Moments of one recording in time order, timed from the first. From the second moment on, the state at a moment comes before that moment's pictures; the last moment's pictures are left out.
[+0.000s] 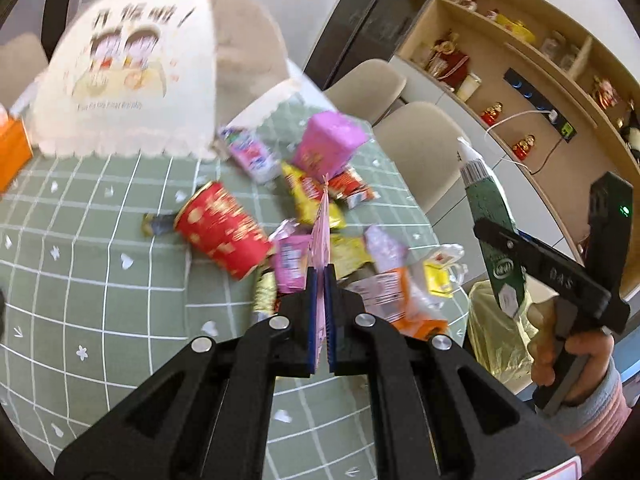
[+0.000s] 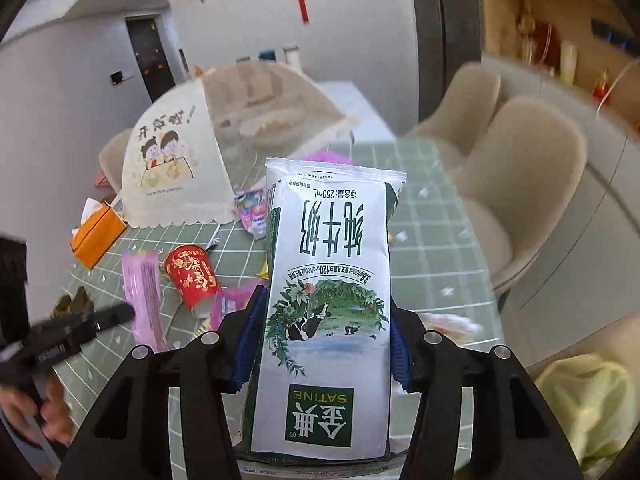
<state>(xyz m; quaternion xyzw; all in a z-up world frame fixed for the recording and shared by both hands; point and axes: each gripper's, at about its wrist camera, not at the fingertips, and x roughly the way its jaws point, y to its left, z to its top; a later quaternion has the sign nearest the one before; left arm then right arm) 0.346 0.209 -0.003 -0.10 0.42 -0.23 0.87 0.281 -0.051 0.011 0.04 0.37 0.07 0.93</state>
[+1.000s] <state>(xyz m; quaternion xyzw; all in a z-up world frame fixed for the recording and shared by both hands) 0.214 -0.121 0.016 -0.09 0.41 -0.43 0.80 0.074 -0.318 0.050 0.02 0.26 -0.08 0.96</state>
